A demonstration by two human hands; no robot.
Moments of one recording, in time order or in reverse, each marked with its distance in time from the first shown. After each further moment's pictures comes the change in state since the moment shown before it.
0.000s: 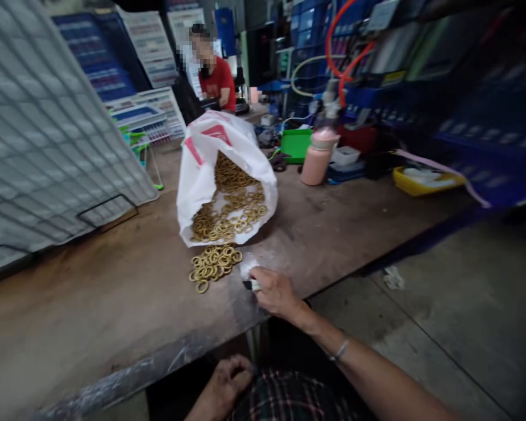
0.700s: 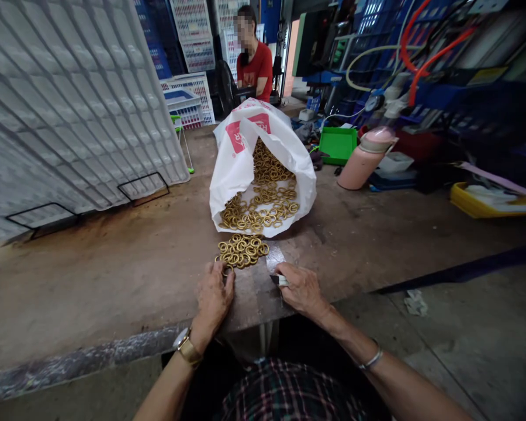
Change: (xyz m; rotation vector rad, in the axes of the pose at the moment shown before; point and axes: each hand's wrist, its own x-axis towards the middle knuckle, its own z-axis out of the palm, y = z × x) left_hand 0.053 0.016 -0.083 0.598 0.999 0.285; right_hand -0.001 -0.007 -0.003 -0.105 0.034 -0.010
